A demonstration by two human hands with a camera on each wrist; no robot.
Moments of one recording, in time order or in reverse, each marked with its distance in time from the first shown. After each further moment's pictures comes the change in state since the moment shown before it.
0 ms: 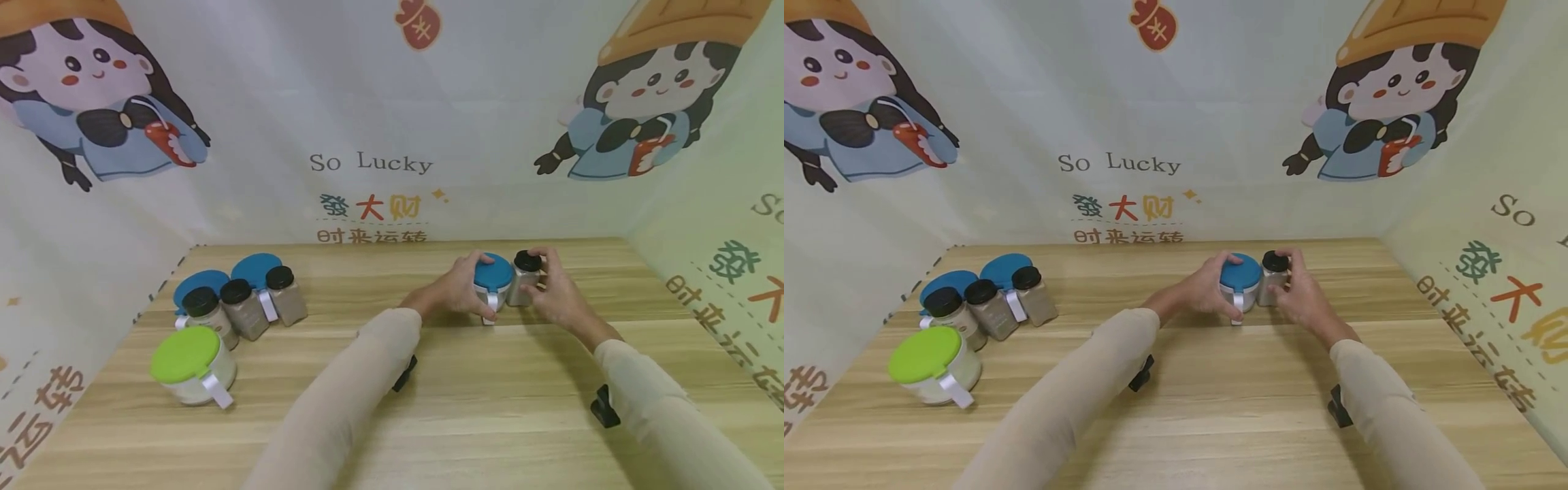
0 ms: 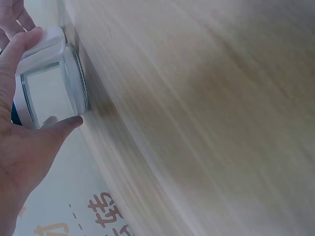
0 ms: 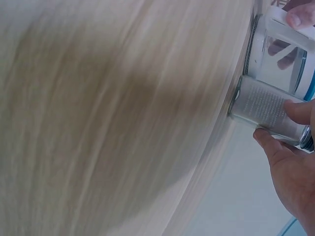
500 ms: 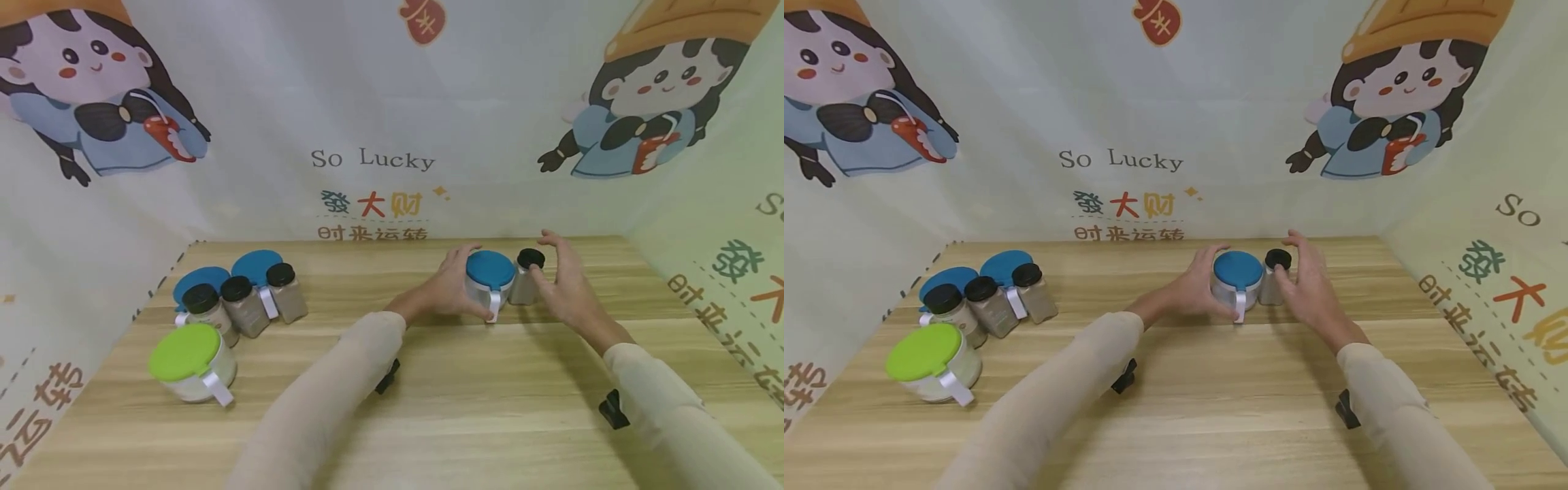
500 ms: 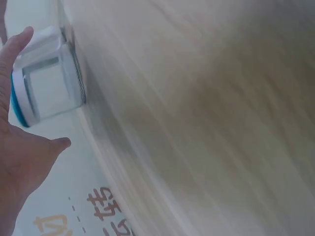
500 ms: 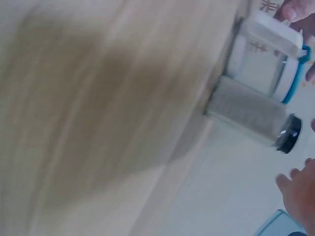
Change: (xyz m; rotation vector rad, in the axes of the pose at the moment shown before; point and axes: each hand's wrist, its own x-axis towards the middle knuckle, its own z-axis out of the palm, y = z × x) left_hand -0.019 -0.009 -0.005 0.053 0.077 0.043; right_hand -0.005 -0.012 -0.004 -0.195 0.204 -0.217
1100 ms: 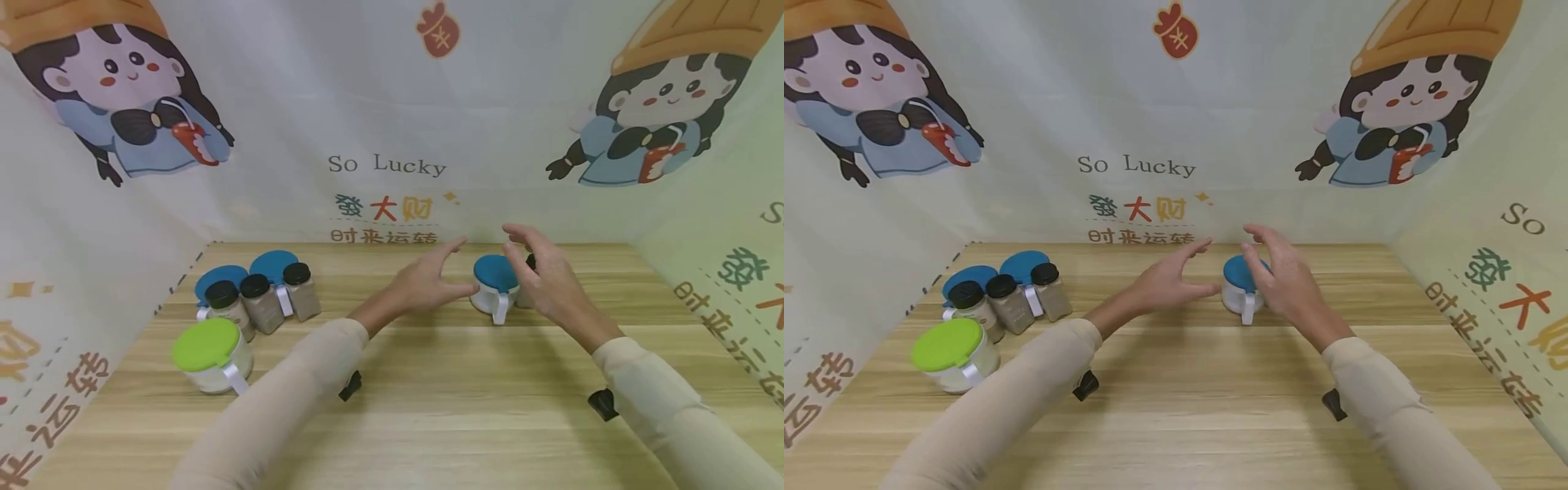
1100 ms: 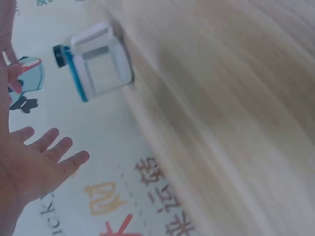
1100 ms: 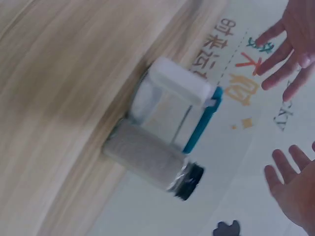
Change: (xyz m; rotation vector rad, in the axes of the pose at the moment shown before) left_hand -0.057 0.026 -0.060 0.057 0.102 -0.052; right_hand 0.012 -0.080 0.004 -0.037 -0.067 -0.093
